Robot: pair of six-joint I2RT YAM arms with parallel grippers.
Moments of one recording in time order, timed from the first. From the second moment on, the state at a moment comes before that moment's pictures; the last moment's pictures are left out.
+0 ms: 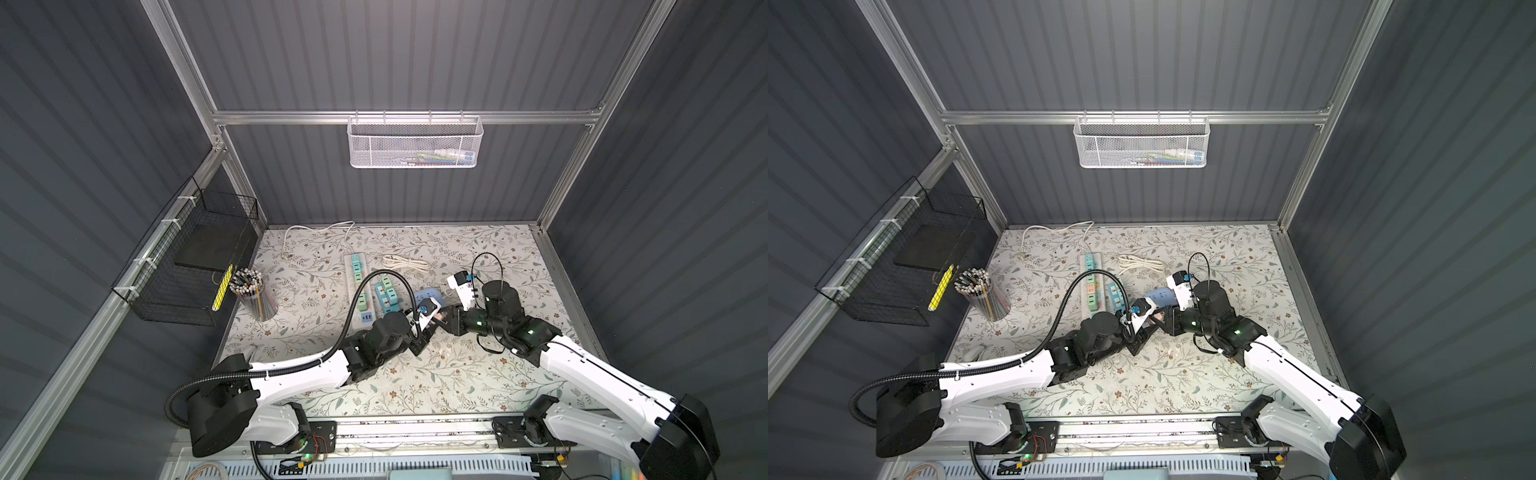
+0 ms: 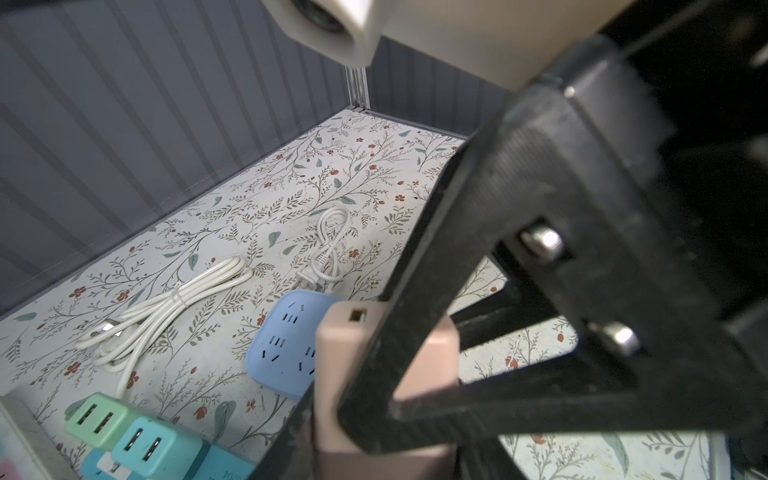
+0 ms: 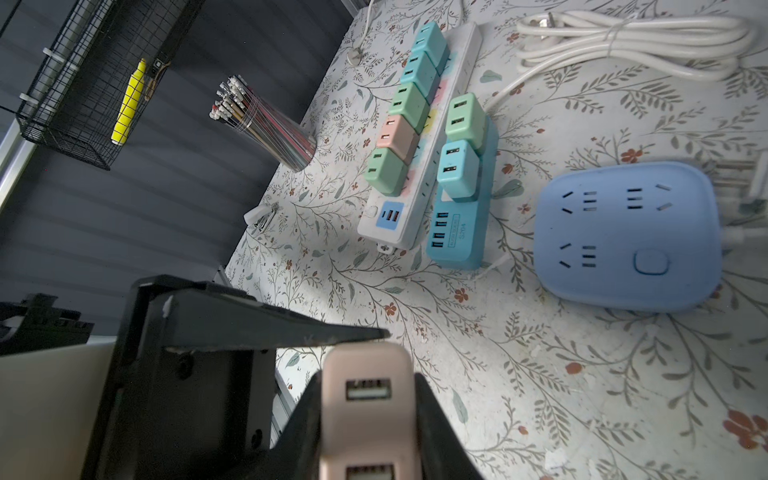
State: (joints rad) left arm -1.10 1.32 0.71 0.28 -0.16 0.05; right arm 0.62 1.05 0.71 -0.18 -0.43 0.52
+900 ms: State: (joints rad) left arm -1.10 0.76 0.36 0.05 -0.80 -0.46; right arm 0.63 1.40 0.75 0.00 0.01 0.40
